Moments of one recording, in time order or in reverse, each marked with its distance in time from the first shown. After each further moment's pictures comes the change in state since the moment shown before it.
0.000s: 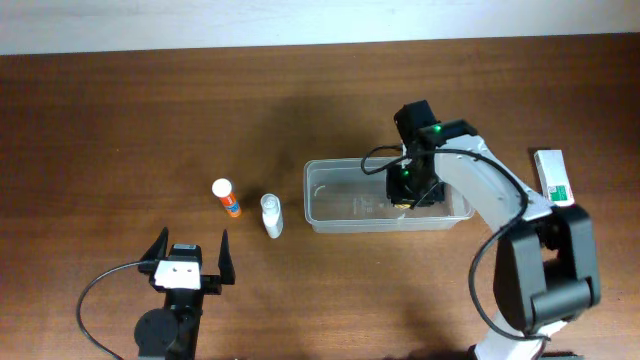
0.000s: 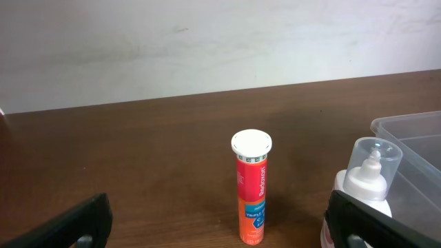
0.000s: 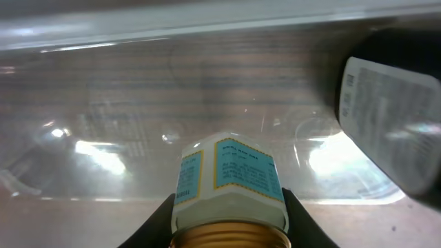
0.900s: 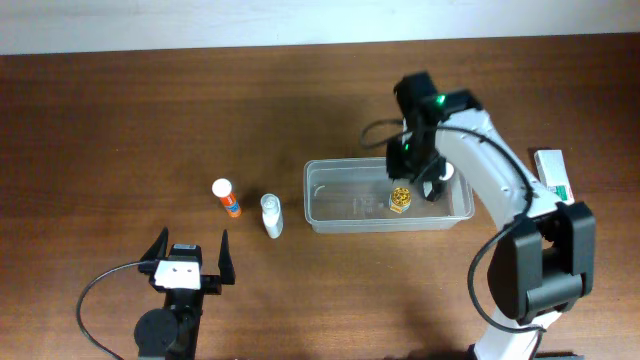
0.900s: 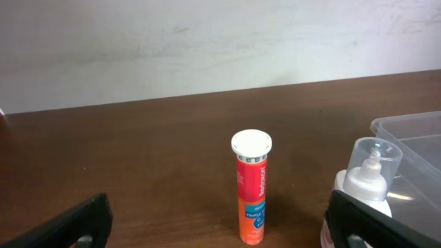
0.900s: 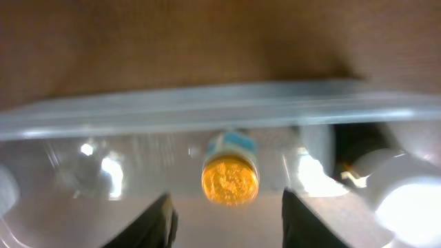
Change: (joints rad) left arm 0.000 0.000 0.000 0.001 0.000 0.000; right arm -0.014 0.050 0.351 -0.251 0.057 0.000
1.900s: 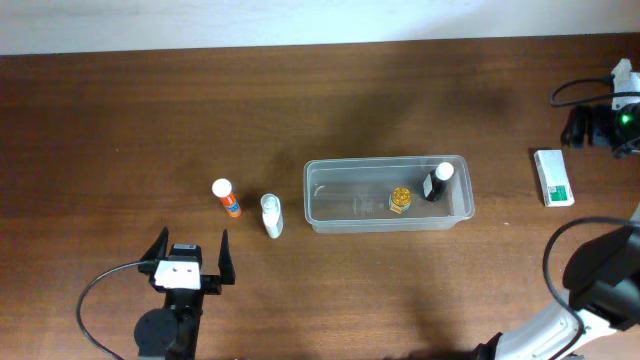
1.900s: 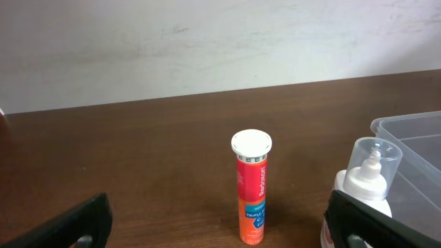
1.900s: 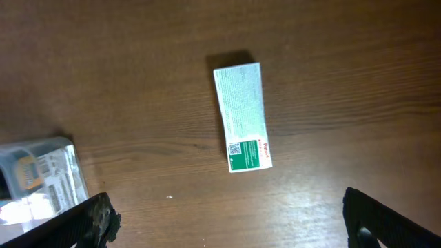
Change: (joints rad) left arm 0.000 0.000 0.000 -0.001 0.000 0.000; right arm -0.796 0.060 0.317 -0.109 -0.093 -0.735
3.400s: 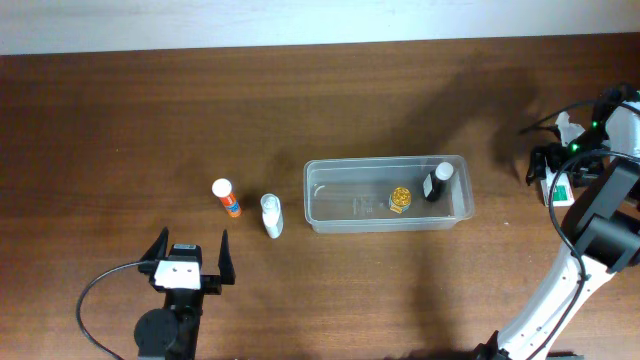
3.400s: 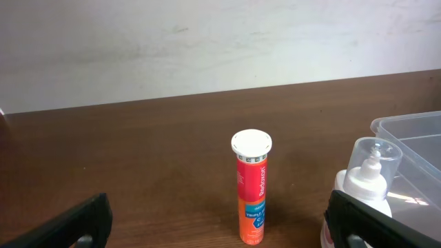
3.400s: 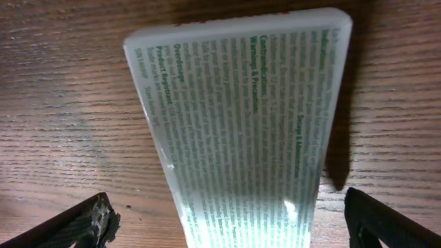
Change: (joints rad) left arm 0.000 0.000 0.000 0.000 0.000 0.000; right arm 0.007 0.407 -0.009 0.074 0.090 -0.066
